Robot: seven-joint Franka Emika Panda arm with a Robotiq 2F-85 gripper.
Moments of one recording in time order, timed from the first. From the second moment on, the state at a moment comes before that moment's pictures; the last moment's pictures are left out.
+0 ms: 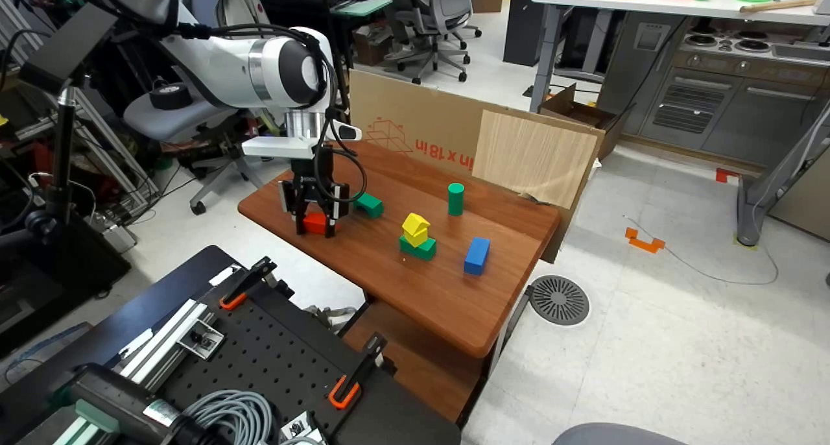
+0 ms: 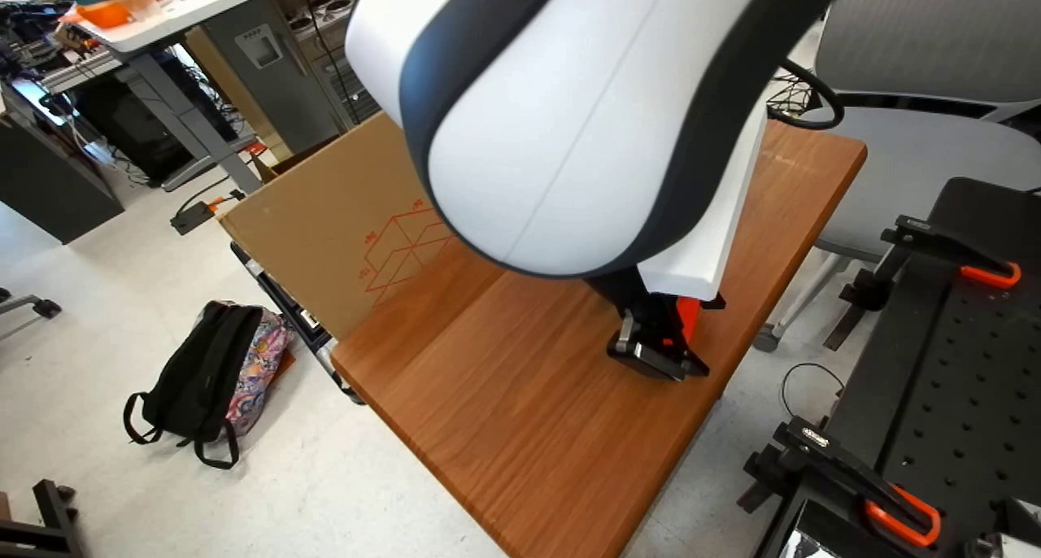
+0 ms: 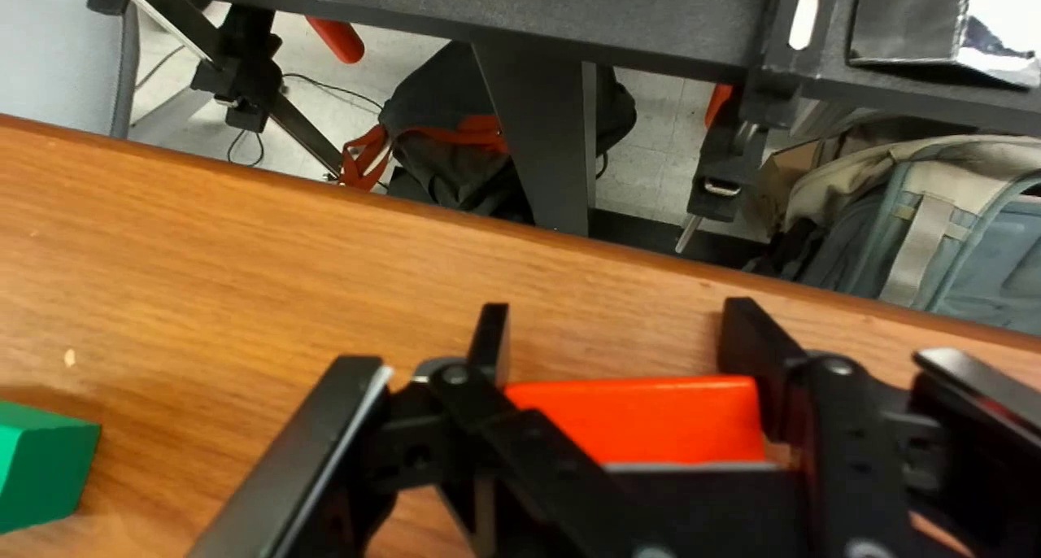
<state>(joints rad) 0.21 0.60 0.10 -1.95 -0.21 2.00 0.18</state>
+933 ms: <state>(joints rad) 0.11 0.35 0.07 -1.95 -0.14 1.98 0.10</state>
